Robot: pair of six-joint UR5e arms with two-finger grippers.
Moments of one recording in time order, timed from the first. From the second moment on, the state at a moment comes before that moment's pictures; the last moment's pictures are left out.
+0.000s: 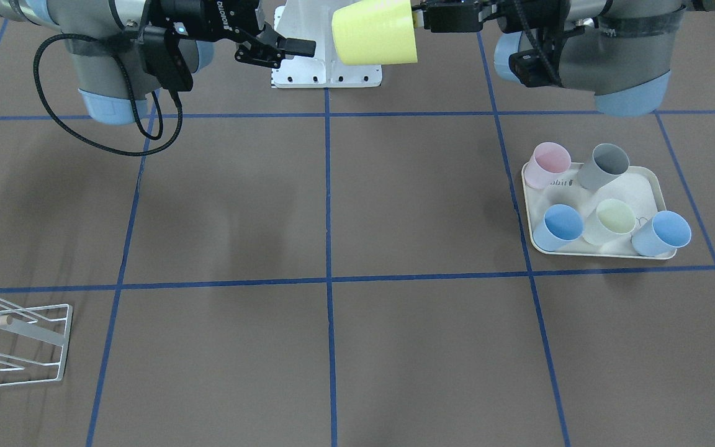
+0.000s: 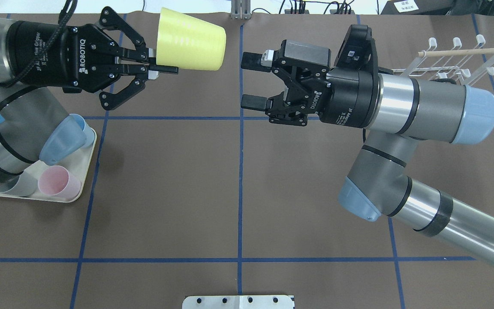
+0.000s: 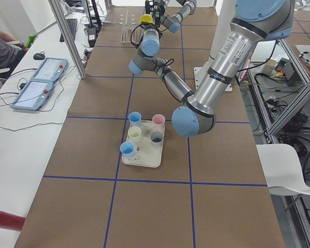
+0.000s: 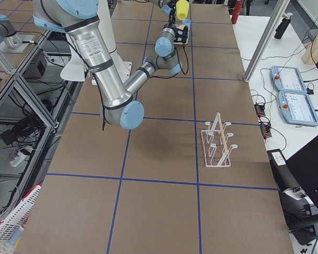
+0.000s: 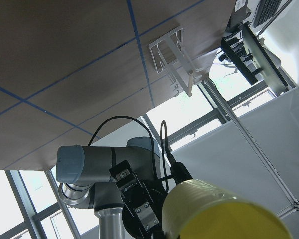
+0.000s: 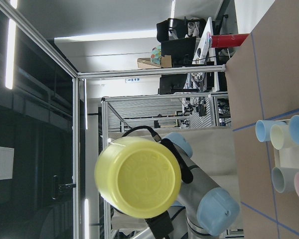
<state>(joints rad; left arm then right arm) -0.89 -2.11 -1.74 -3.22 -2.22 -3.19 0.65 -1.02 1.72 0.13 1.83 2.08</state>
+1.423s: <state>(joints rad) -0.81 -2.09 -1.78 -3.23 -2.18 -3.21 0.63 -0.98 1.70 0.14 1.79 2.09</state>
